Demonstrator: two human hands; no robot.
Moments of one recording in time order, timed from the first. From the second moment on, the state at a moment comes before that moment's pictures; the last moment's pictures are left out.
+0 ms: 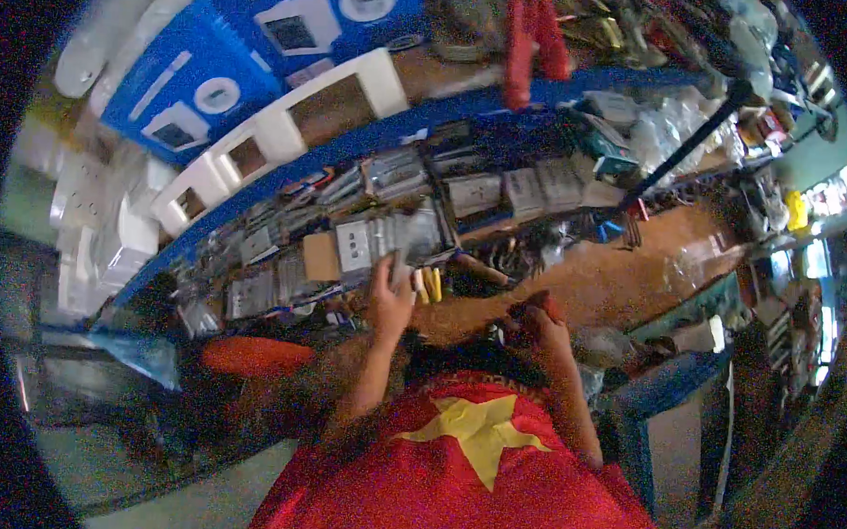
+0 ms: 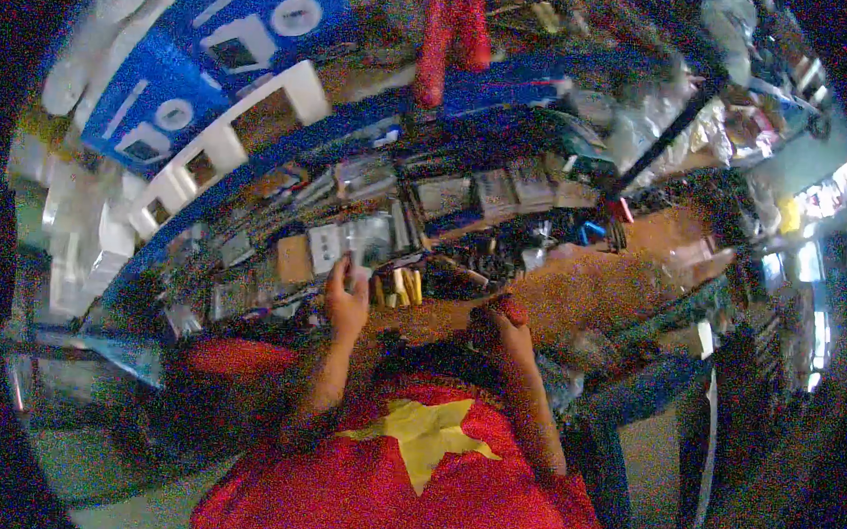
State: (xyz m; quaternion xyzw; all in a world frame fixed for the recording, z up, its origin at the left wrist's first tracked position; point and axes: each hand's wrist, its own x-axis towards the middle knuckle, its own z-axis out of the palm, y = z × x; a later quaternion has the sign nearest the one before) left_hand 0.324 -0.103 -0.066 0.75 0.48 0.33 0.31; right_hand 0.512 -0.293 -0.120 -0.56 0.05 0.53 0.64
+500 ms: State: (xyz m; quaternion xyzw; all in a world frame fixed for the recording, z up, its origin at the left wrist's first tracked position) left_hand 0.307 -0.100 -0.040 0.82 0.31 0.49 0.04; right_hand 0.507 -0.280 -0.069 -0.58 0.11 0.53 0.61
